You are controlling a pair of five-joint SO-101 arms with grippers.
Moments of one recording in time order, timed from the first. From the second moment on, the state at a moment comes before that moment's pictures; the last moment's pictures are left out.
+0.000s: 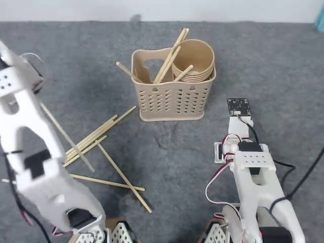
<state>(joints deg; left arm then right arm) -32.6 15.9 -31.2 97.2 19.7 -4.7 -29.6 65.5 44.7 0.5</state>
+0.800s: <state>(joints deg) -13.5 -47.4 7.4 54.7 19.7 -4.7 -29.6 65.5 44.7 0.5</state>
